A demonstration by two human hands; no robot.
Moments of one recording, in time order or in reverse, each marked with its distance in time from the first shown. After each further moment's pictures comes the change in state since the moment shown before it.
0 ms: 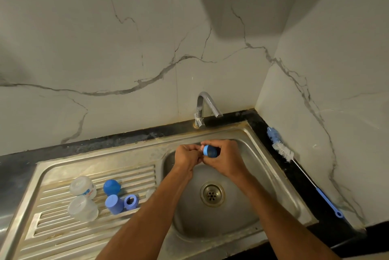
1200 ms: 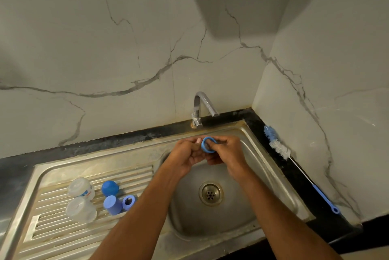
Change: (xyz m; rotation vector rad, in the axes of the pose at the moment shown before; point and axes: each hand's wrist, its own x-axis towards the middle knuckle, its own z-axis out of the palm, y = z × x) left_hand -0.013 0.023 -0.008 -0.256 -0.294 -0.105; right_hand 0.002 -0.014 -0.010 0.484 0.108 0.508
